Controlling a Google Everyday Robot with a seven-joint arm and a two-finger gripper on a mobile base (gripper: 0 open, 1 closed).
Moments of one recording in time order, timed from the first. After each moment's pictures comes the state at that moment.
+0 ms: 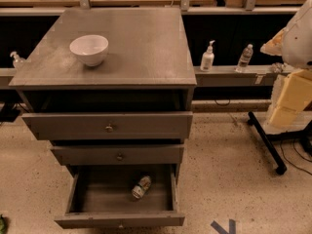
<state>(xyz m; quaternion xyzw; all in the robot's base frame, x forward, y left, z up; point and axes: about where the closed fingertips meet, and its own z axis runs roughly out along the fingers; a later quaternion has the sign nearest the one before) 0.438 -0.217 0.976 -0.60 0.78 -0.03 0.16</state>
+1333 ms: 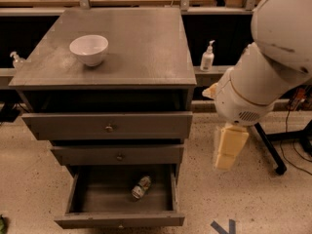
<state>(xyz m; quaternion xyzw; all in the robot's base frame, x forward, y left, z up) 0.431 -0.132 0.871 -0.68 0.71 0.00 0.16</state>
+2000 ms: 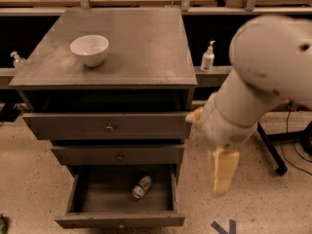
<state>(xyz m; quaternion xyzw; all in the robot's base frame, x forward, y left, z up) 0.404 -0.112 0.827 -0.75 0.65 0.05 0.11</state>
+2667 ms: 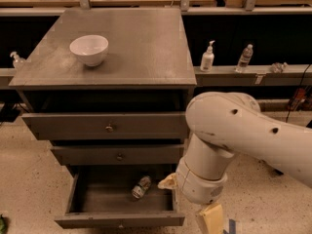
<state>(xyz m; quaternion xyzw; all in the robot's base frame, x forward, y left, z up) 0.302 -0.071 0.720 -0.85 0.49 0.19 0.02</state>
